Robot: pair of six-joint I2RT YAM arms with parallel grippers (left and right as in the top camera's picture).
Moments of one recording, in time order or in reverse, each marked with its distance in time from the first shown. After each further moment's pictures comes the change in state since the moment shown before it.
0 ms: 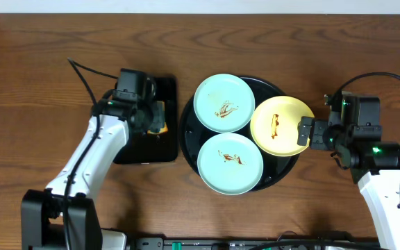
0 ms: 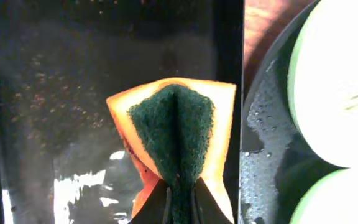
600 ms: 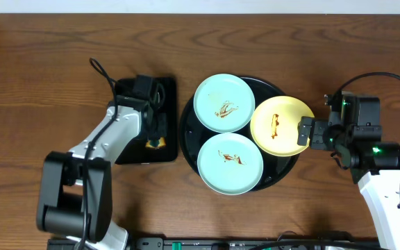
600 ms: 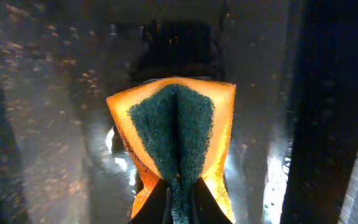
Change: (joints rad) left arm -0.059 0.159 -0.005 -0.051 -0.154 0.004; right arm 0.000 0.000 0.000 0.000 0.000 0.000
